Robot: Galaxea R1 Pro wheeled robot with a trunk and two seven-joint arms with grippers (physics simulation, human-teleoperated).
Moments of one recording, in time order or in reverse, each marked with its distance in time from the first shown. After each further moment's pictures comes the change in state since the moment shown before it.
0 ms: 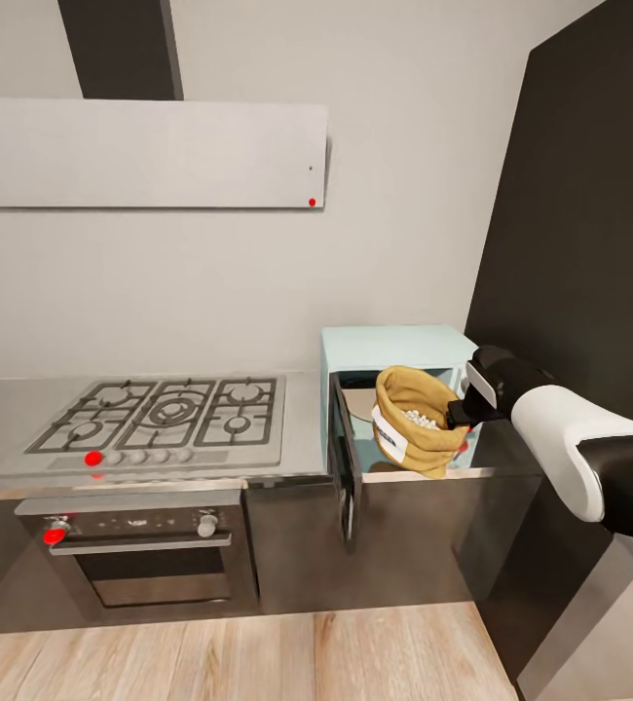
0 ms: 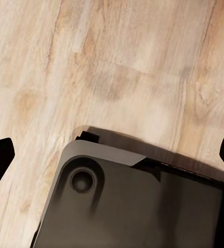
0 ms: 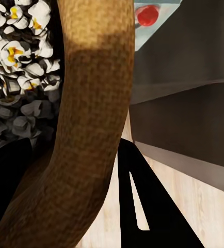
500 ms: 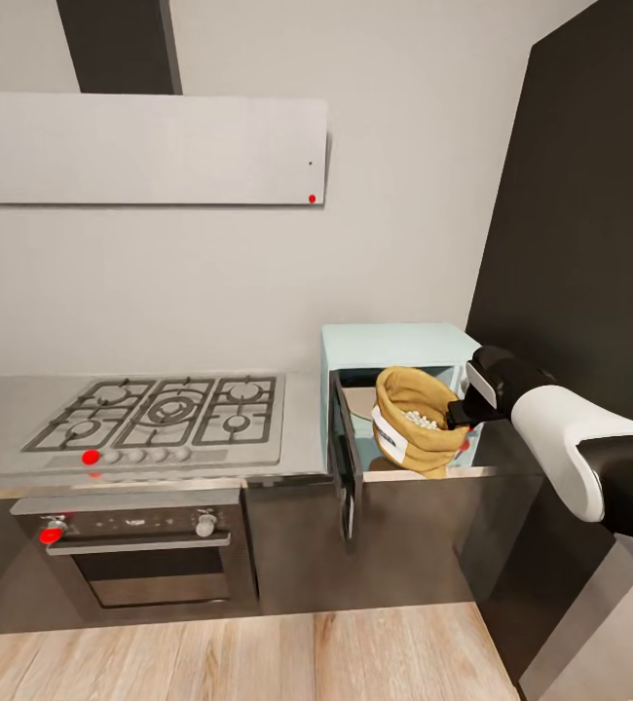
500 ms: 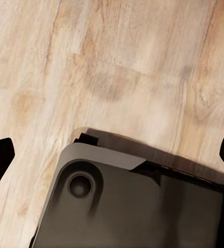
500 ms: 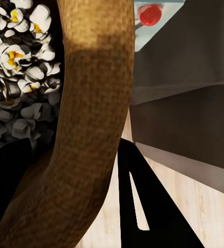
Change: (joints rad) left arm 0.000 -0.001 0.000 0.000 0.000 0.000 0.000; right arm 0.000 0.000 0.000 0.002 0.000 0.000 0.000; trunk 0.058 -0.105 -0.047
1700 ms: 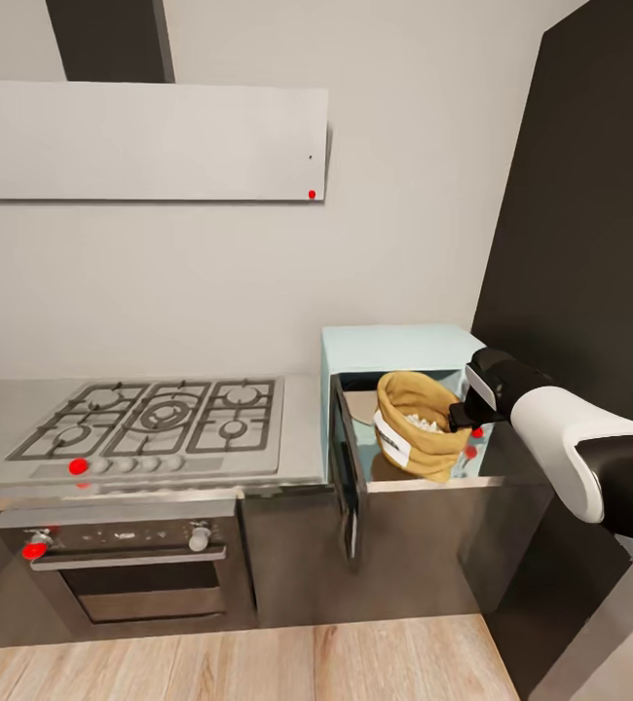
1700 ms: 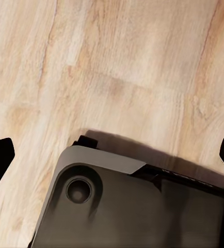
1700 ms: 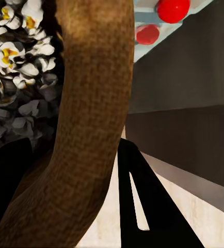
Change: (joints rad) left arm -0.001 0.001 0.003 0.000 0.001 0.000 -0.001; right arm 0.000 0.001 0.021 0.010 0.012 0.000 0.000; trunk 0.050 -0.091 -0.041
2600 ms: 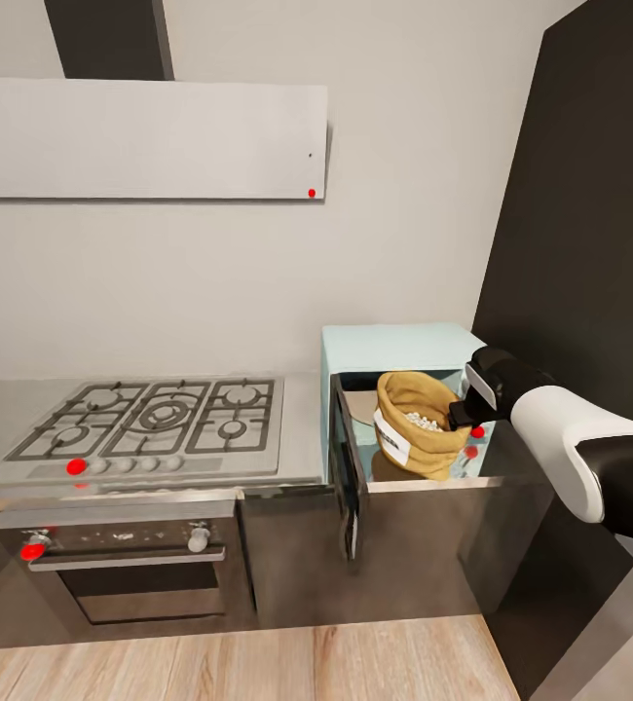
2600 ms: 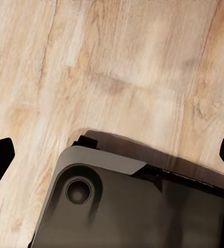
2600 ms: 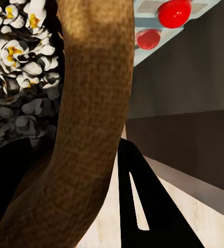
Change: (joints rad) left arm 0.001 0.000 0.000 0.000 0.000 0.000 0.000; right arm 0.000 -0.001 -0.002 -0.008 -0.001 0.000 0.000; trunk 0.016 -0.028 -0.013
